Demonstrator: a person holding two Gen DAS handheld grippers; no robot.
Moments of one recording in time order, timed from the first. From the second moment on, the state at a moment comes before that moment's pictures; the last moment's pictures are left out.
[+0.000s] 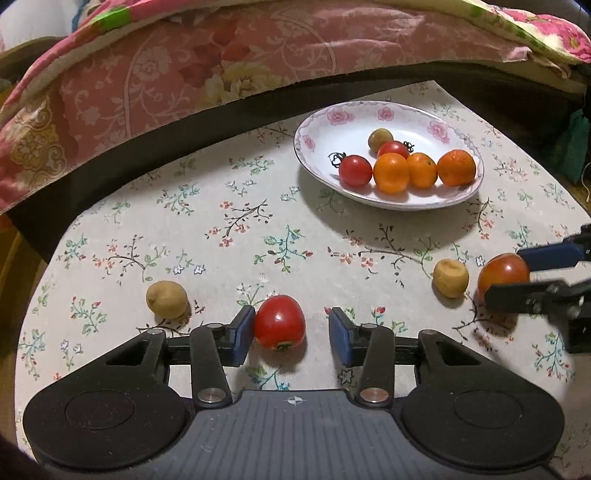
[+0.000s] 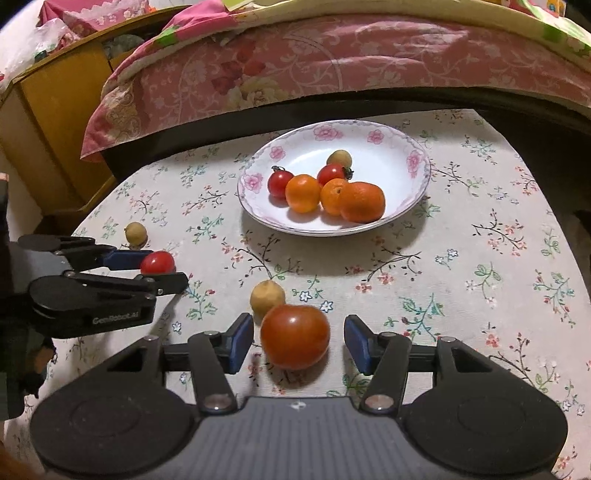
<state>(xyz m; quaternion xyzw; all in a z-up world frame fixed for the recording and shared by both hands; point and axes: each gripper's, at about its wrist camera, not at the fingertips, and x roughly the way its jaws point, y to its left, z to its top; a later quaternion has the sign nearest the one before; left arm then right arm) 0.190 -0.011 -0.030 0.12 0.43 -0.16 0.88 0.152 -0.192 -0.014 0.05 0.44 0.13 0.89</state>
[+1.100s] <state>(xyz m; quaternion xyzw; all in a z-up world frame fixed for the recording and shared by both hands) 0.117 -0.018 -0.023 0.11 0.45 -0.20 0.86 0.095 -0.170 -0.013 0.01 0.47 0.16 0.87</state>
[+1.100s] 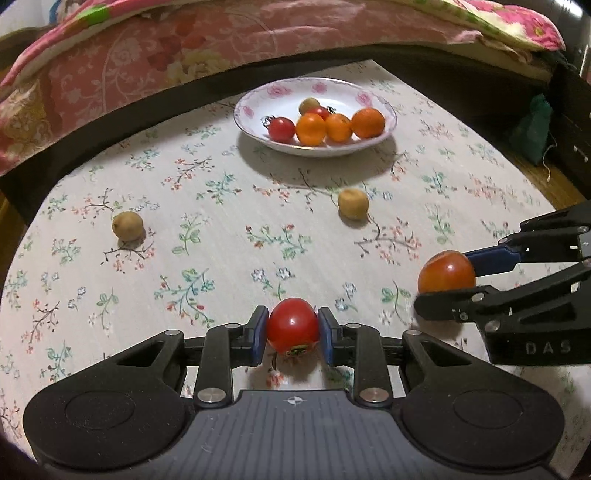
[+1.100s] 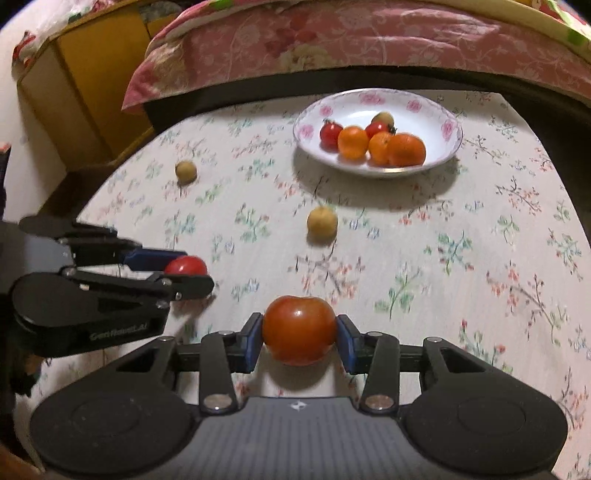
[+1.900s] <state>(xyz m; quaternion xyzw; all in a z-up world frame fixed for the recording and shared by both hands) 0.109 -0.018 -0.029 0.12 0.45 -0.19 0.86 0.089 -0.167 -0.018 0.01 0.48 0.16 0.86</state>
